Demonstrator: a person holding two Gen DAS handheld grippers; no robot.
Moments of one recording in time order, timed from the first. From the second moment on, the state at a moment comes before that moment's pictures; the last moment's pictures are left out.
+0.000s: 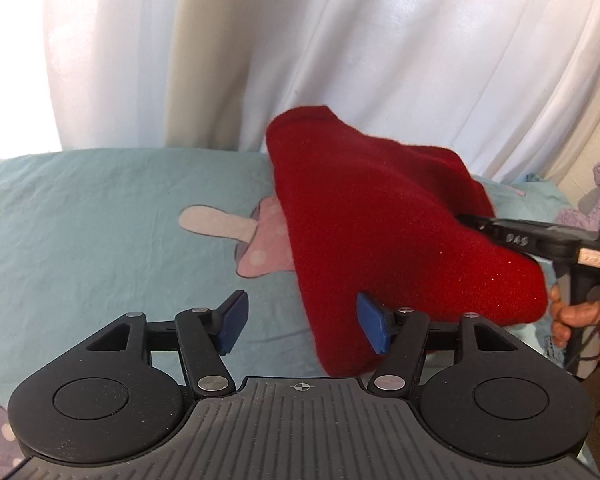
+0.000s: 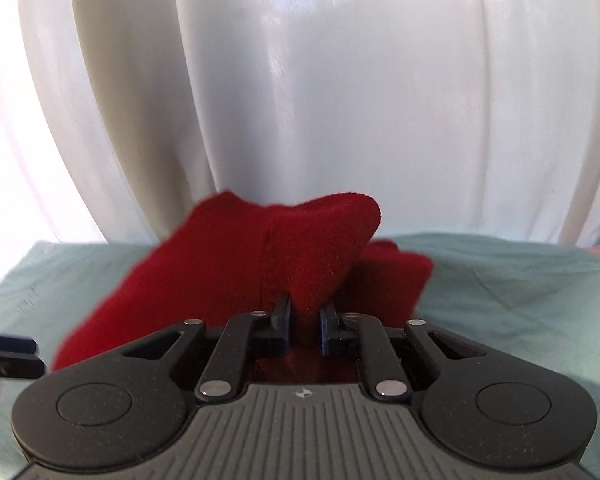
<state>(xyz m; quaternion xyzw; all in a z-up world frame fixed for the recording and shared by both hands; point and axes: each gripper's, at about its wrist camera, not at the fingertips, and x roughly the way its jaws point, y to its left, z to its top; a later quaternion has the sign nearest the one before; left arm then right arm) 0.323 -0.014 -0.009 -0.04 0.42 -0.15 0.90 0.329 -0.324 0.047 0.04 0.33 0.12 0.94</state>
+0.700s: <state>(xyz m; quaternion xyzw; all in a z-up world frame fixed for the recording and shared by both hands) 0.322 -0.024 -0.012 -0.01 0.43 -0.12 0.89 0.247 -0.291 0.011 -0.07 0.30 0.09 0.95</state>
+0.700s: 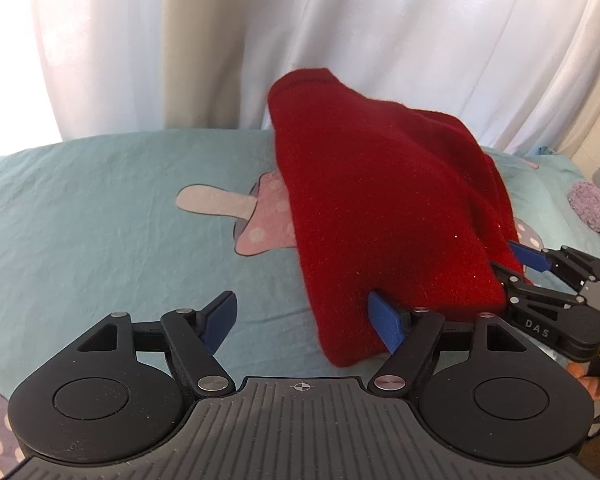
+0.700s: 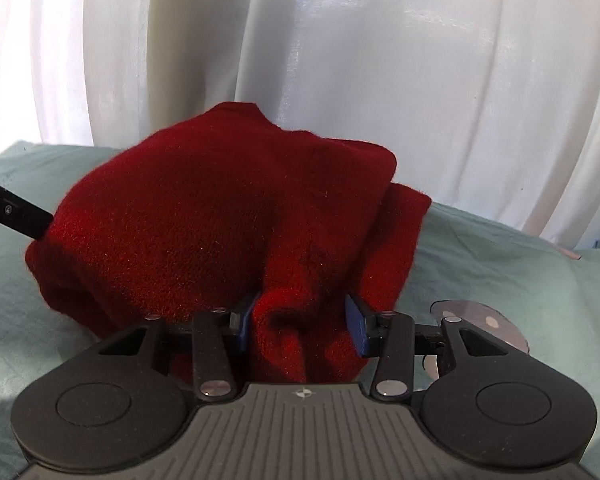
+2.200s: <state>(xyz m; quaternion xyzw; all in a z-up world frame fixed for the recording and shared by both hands) 0.330 -0.066 -0.023 0.02 0.42 -0.09 0.90 0.245 -0.256 0.010 -0.11 0.32 0.10 0.94</state>
